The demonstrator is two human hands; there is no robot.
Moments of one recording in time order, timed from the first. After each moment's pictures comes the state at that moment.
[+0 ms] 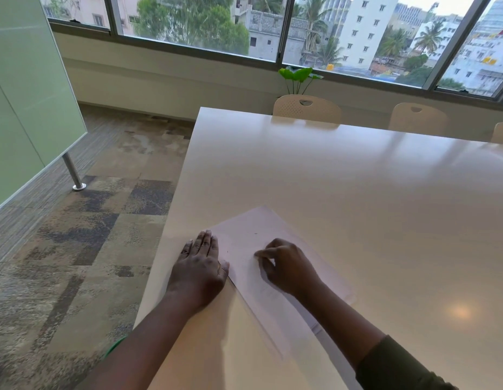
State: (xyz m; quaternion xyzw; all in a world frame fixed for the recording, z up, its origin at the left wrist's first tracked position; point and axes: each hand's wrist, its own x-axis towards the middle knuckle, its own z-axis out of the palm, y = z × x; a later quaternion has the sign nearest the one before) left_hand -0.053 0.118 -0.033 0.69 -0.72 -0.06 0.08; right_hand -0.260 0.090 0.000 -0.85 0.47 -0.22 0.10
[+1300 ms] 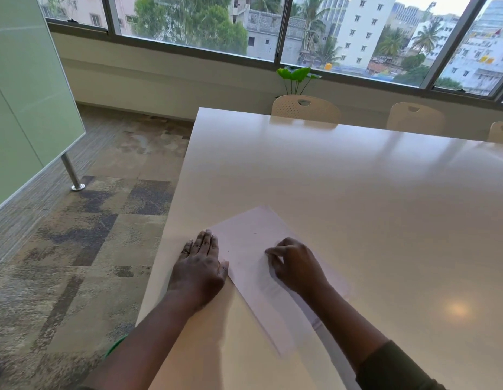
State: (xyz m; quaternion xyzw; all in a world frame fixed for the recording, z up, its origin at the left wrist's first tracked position) left_hand -0.051 0.119 -0.034 0.69 -0.71 -0.07 0.08; right_hand -0.275 0.090 -0.004 -0.83 0.50 -0.23 0.06
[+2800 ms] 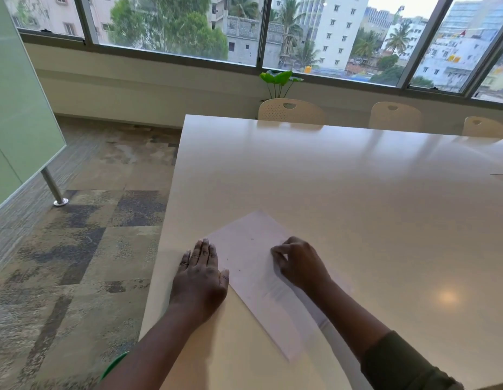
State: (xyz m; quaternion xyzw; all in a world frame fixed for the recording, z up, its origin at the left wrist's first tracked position) left_hand -0.050 0.116 -0.040 0.69 -0.72 -0.06 0.08; right_hand -0.280 0.078 -0.005 -0.80 0.56 -0.22 0.05
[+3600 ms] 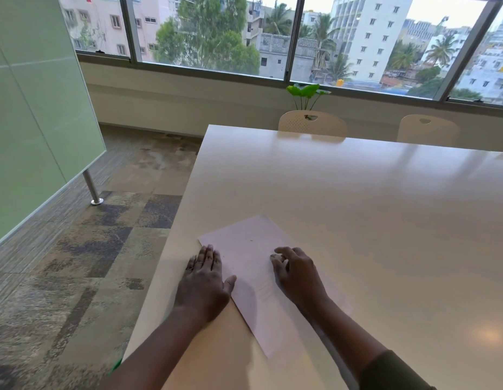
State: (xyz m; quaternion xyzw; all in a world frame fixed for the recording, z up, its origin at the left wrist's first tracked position) left_hand -0.073 0.126 -0.037 0.72 -0.69 -0.05 0.08; right_hand -0.289 0.077 -0.027 -0.75 0.55 -0.33 0.12
